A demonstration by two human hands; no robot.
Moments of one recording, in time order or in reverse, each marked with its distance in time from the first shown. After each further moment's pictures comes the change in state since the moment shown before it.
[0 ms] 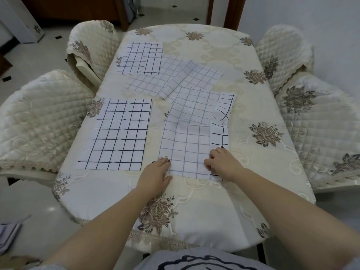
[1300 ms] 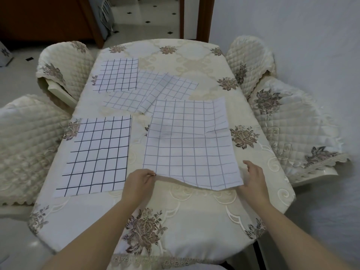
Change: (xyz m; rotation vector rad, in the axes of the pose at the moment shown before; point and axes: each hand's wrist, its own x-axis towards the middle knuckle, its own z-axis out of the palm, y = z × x) left_hand 0.014 0.018 -0.027 -0.370 0.228 -0.132; right_hand -0.122 0.034 0.032 0.704 0.489 0.829
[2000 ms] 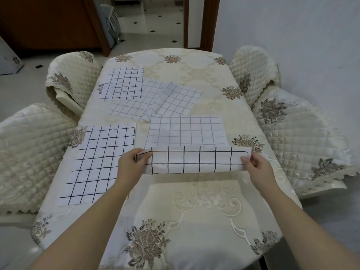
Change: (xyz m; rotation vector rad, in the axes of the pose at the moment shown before) left_hand 0.048 0.045 -0.057 -0.358 0.163 -0.089; right_hand 0.052 -0.054 -0.030 0.461 0.065 -0.028
